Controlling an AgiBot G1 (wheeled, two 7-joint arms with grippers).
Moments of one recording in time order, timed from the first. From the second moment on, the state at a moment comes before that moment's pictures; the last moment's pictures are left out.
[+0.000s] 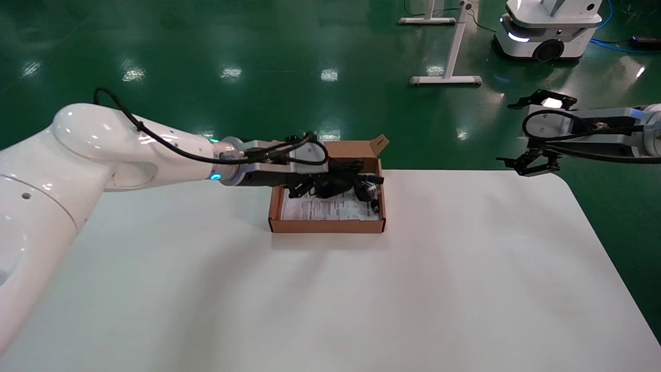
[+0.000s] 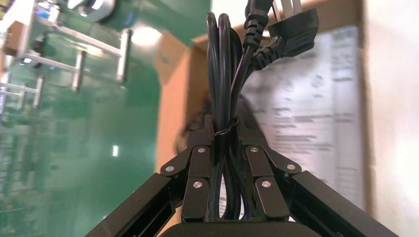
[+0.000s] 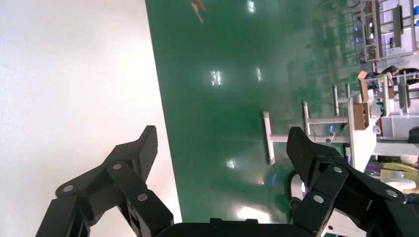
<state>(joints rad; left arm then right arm) -1.71 1.37 0.83 -0.25 1.52 0.91 0.47 1.85 -1.02 -0.85 0.05 -1.33 -1.03 -0.83</state>
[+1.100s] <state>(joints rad) -1.50 1.14 0.68 -0.58 1.28 1.09 0.25 1.60 -0.88 -0.66 0.45 -1.13 -1.19 -0.50</state>
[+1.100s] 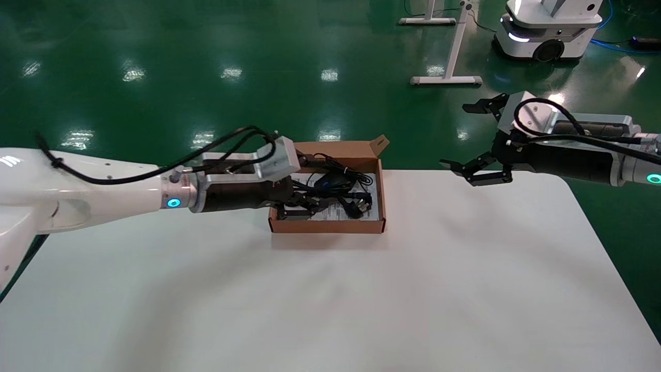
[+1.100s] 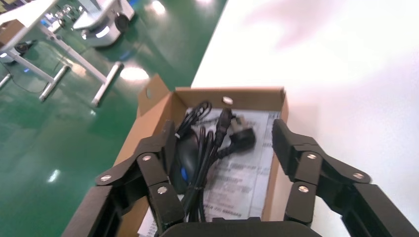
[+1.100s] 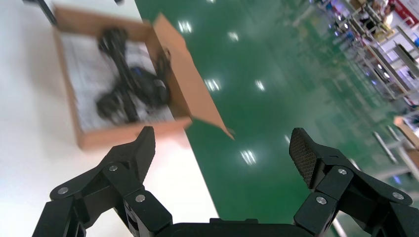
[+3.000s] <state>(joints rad) -1.06 0.60 0.27 -1.30 0.72 1.51 -0.19 1.07 -0.61 -0.27 1.30 -0.72 -1.50 0.19</state>
